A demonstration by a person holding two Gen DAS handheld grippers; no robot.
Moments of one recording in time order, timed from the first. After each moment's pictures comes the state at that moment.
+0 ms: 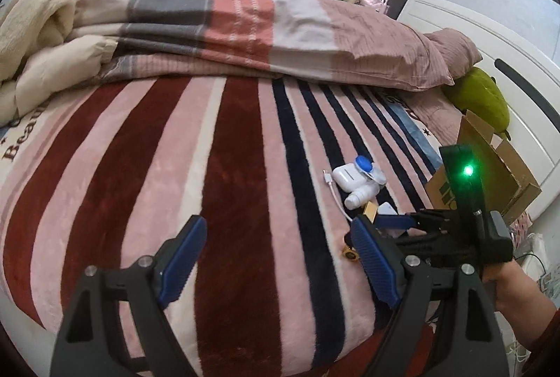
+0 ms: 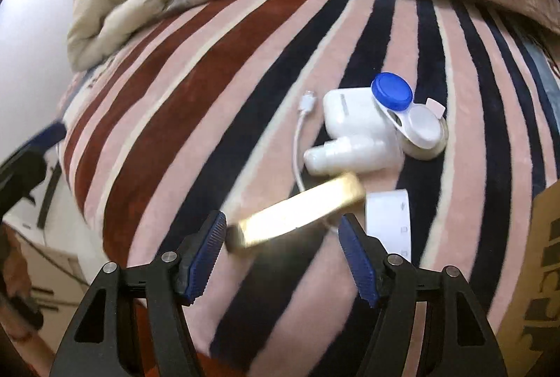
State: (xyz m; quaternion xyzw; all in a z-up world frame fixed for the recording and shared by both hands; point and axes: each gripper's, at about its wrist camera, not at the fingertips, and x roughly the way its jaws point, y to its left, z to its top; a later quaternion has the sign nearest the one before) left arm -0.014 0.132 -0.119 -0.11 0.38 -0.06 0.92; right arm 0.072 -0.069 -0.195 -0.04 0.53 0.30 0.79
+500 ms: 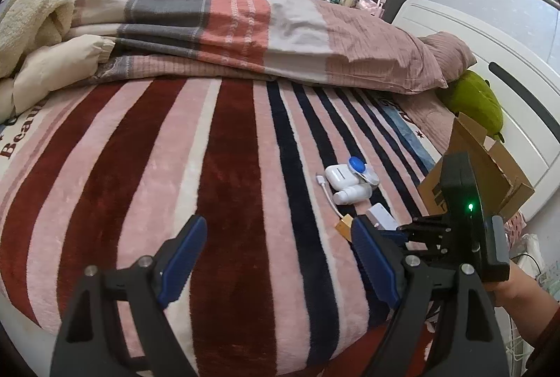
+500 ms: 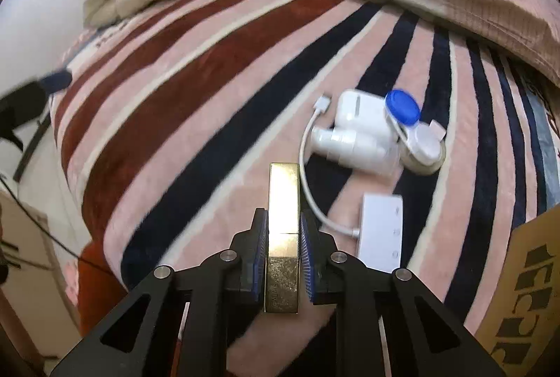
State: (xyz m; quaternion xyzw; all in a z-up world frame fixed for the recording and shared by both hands) left arm -0.019 0.129 -0.115 -0.11 0.38 -0.07 0.92; right arm 0.048 -0.064 -0.193 -0.15 0.50 0.31 0.79
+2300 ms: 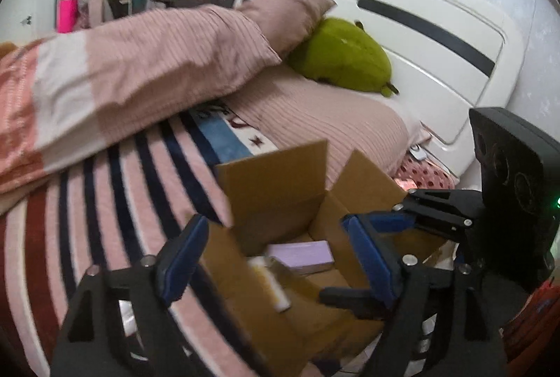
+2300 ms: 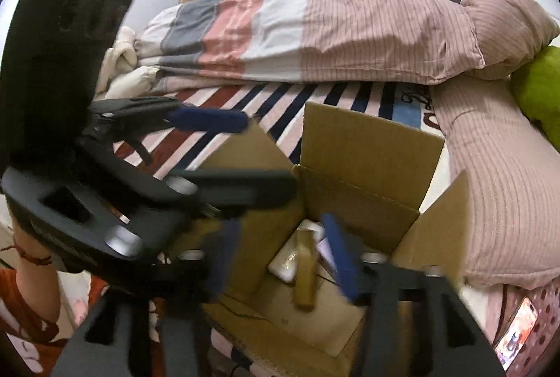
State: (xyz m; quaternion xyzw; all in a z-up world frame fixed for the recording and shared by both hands) left arm 0.094 -0.153 -0.016 0.01 0.37 -0.30 0.88; right arm 0.059 -0.296 -0.051 -0.05 0.41 0.28 0.87
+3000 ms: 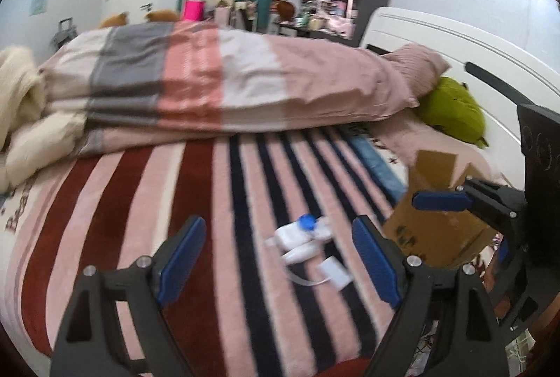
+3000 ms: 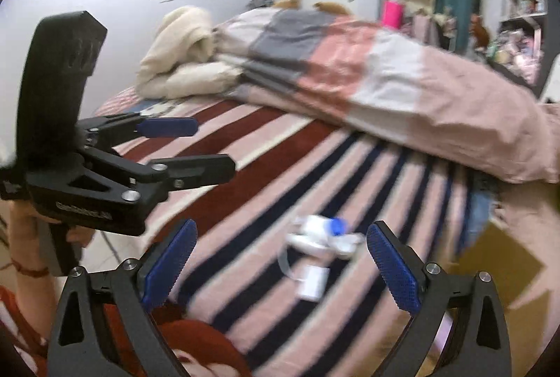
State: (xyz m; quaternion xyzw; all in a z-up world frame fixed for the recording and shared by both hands) left arm 0.002 0.076 -0.040 -0.06 0.33 -0.08 0.94; right arm 0.014 -0.101 -0.031 -0.13 0.34 0.39 0.85
